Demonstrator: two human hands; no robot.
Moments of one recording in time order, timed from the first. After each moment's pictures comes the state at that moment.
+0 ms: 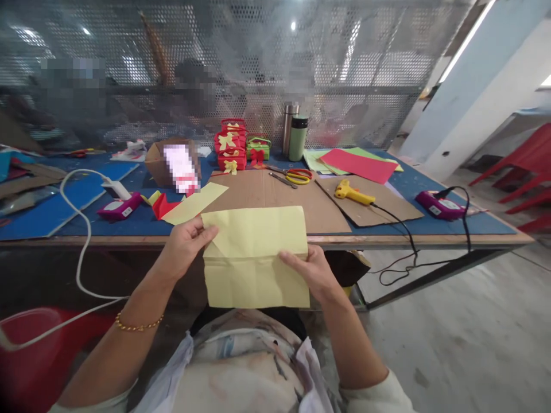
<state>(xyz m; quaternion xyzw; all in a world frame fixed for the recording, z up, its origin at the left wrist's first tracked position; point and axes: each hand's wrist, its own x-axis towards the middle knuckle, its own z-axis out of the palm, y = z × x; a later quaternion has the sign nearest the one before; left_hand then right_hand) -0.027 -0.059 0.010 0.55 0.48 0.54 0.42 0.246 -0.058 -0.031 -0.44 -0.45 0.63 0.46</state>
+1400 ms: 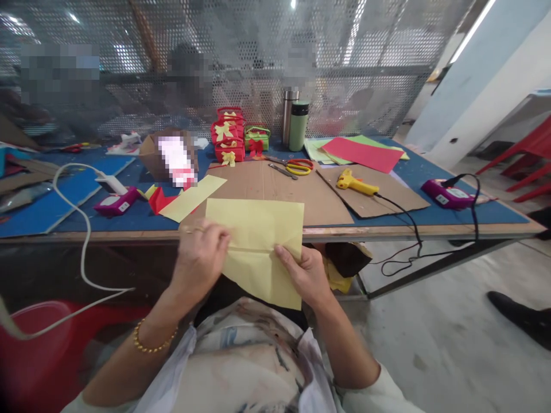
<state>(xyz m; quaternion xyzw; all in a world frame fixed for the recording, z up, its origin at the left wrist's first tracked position) 0.011 -0.086 0.010 0.76 0.53 0.32 -0.20 0.230 -0.078 -0.034 -0.47 -0.55 0.45 0.53</state>
